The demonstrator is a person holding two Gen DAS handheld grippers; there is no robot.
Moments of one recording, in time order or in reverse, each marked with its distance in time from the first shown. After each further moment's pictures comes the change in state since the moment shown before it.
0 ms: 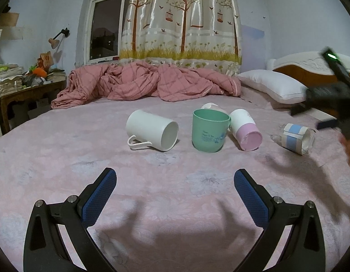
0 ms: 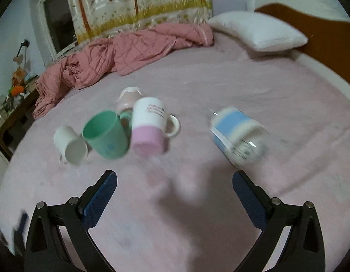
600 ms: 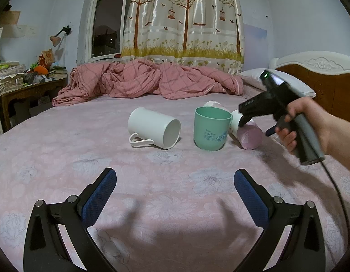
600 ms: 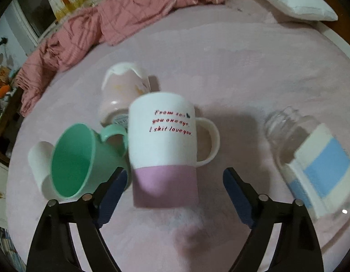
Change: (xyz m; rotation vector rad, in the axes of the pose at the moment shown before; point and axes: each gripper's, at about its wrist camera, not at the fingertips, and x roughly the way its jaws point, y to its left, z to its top) left arm 0.000 0.002 0.003 -0.010 0.019 0.009; right arm 0.167 0.046 0.066 0.053 0.256 -0.003
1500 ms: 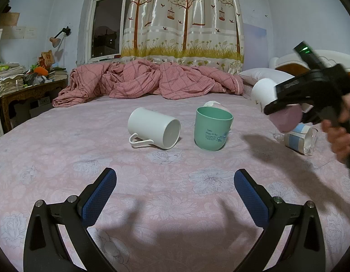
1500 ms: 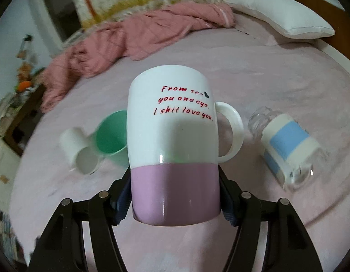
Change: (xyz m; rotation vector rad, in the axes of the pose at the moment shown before) left arm 0.000 0.000 0.000 0.000 -0.001 0.000; right arm -0.112 -0.009 -0.065 -0.089 -0.140 0.118
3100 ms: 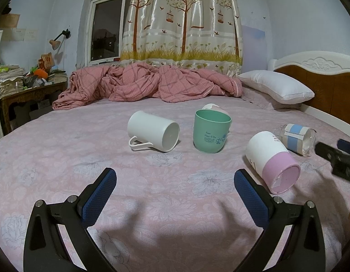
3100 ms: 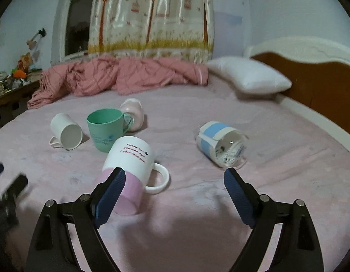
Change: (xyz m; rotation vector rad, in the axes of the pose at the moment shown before) left arm -0.004 -0.004 0.006 0.007 -0.003 -0.001; right arm -0.094 -0.016 -0.151 -0.197 -0.445 -0.276
